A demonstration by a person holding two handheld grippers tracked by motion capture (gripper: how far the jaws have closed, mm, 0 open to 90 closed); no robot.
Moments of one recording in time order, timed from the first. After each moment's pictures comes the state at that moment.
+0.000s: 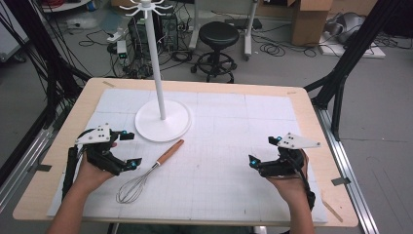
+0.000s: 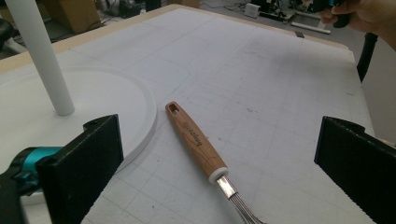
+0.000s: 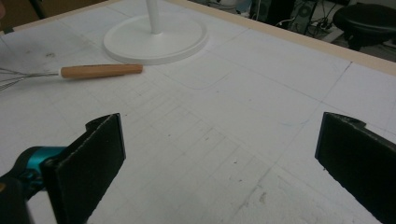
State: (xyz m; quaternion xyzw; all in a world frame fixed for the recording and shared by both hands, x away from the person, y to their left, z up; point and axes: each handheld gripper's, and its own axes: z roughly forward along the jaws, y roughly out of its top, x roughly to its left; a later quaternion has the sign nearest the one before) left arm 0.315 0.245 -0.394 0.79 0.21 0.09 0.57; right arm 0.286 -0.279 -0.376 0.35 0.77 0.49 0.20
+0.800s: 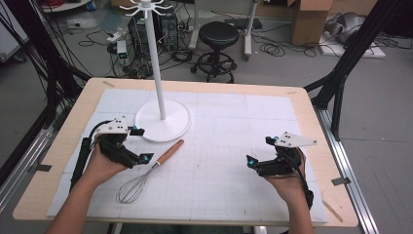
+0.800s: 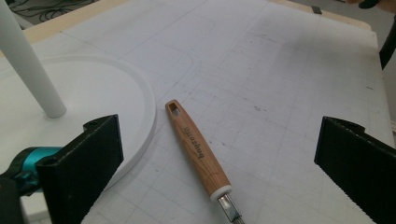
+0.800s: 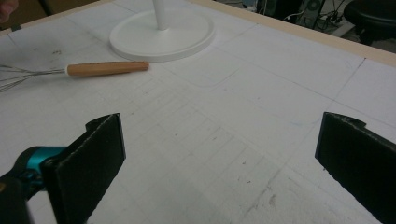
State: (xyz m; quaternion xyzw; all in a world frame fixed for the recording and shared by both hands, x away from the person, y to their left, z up) left arm 0.331 0.210 -0.375 0.83 0.23 0.08 0.51; right arm 0.289 -0.274 -0.377 0.35 0.78 0.48 0.18
